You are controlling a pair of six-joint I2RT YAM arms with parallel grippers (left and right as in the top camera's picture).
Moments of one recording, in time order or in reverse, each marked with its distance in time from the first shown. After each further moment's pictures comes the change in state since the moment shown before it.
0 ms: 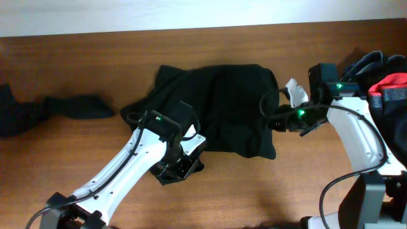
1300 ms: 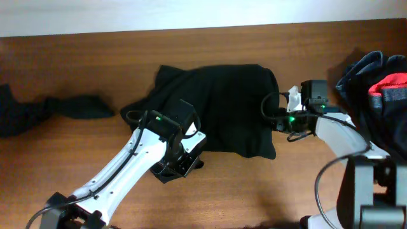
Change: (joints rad) left arm 0.000 0.000 0.000 0.045 -0.037 -0.002; right arm -0.001 0.063 -0.279 0.554 0.070 0.283
